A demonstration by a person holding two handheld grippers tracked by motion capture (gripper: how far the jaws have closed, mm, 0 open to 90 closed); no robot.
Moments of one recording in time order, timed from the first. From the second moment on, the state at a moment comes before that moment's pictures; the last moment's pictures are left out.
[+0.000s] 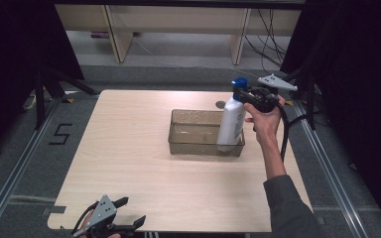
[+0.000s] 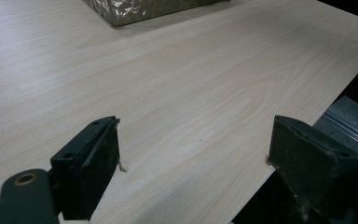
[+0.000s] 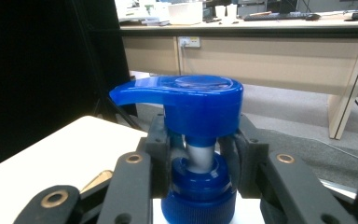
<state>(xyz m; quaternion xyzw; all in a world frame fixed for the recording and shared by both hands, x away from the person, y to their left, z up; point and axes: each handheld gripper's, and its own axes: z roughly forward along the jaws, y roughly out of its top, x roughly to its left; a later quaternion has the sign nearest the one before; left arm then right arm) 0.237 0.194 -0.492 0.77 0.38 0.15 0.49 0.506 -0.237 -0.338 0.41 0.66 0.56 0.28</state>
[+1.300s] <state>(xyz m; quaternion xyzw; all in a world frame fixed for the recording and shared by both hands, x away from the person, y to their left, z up) 0.237 0.193 -0.492 0.77 0.38 0.15 0.49 0.478 -0.238 -0.341 0.41 0.68 0.54 0.28</state>
